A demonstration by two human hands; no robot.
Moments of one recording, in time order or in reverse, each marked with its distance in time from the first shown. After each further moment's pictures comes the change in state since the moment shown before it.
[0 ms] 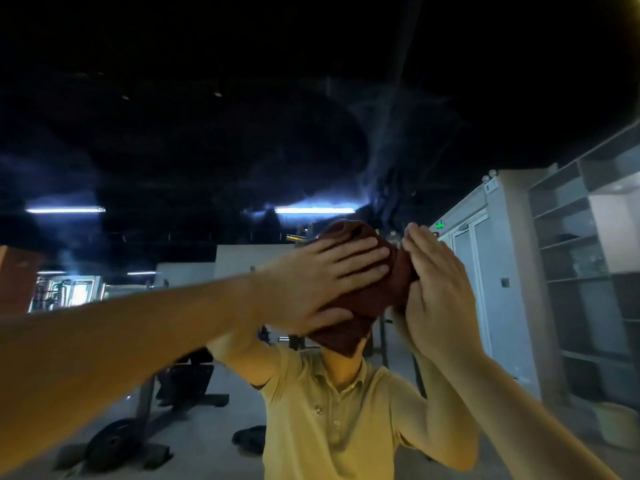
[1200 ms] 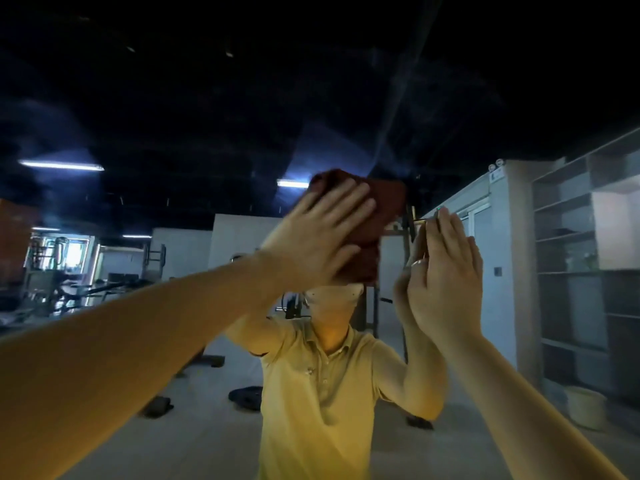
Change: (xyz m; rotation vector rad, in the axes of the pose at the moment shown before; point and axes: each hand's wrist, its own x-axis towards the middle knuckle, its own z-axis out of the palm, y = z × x) left_hand -0.035 -0.001 0.001 -0.083 0.140 -0.480; right_hand -0.011 -0.034 0.018 -0.285 -0.030 0.113
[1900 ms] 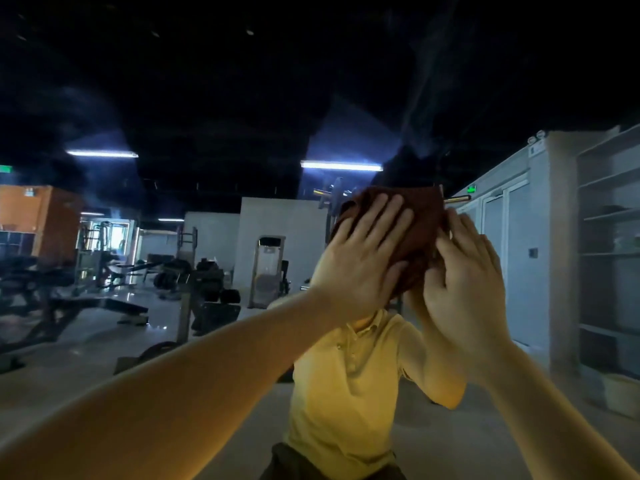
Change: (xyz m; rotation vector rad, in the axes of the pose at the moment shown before) left_hand -0.031 0.092 0.021 -0.119 0.028 -0.158; right_hand -0.037 0.000 -0.024 0.189 -0.083 -0.035
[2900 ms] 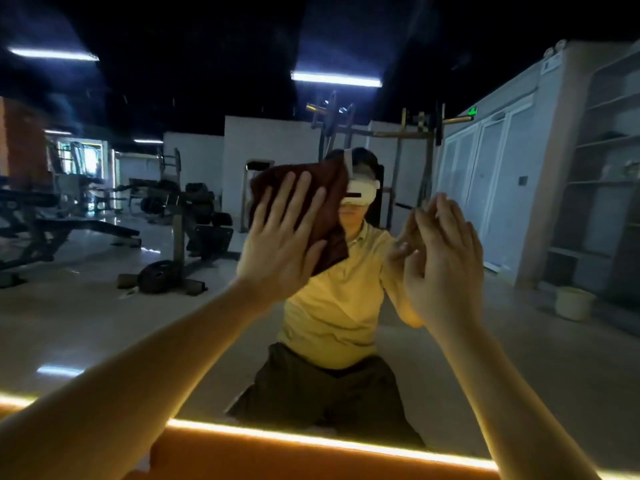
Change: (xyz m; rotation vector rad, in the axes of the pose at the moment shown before) left_hand -0.170 -0.039 0.000 0.019 -0.090 -0.153; right_hand -0.118 -0.031 0.007 -0.092 -0.200 0.072
